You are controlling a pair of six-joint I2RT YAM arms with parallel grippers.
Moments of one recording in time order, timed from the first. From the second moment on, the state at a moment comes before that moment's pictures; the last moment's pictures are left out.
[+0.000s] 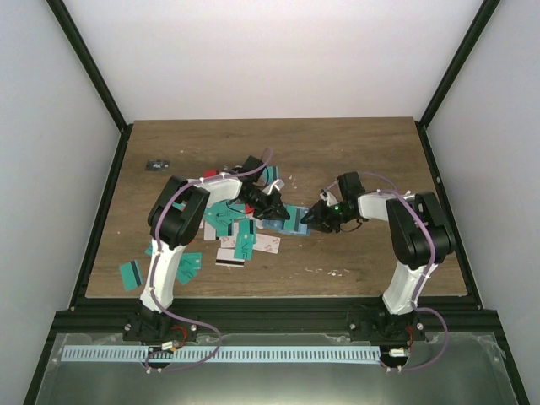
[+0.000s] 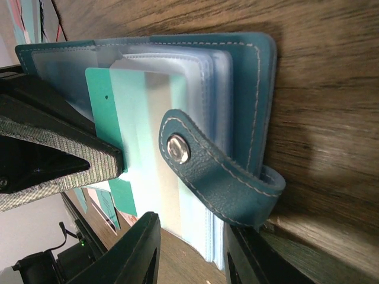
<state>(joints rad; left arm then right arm) -0.53 2.22 1.48 -0.46 0.90 -0.50 0.25 1.81 0.89 -0.25 -0.78 0.54</state>
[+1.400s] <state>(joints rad) -0.59 2.17 1.54 -0.69 0.77 -0.44 0.24 1.67 0.92 -0.43 -0.68 0.41</state>
